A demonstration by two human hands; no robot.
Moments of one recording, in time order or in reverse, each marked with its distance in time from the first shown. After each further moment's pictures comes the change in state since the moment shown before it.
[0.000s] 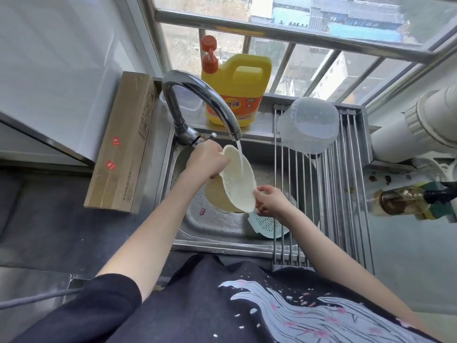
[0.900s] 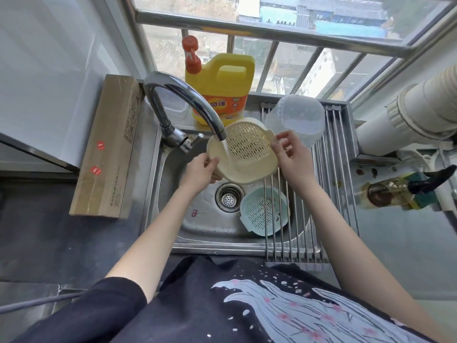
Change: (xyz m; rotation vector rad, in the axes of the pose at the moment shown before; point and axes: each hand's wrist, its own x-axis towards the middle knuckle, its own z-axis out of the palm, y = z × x) left_hand 0.015 -0.033 0.048 -0.442 0.012 0.048; right_hand -0.038 -0.069 -0.055 -0.337 0.451 -0.818
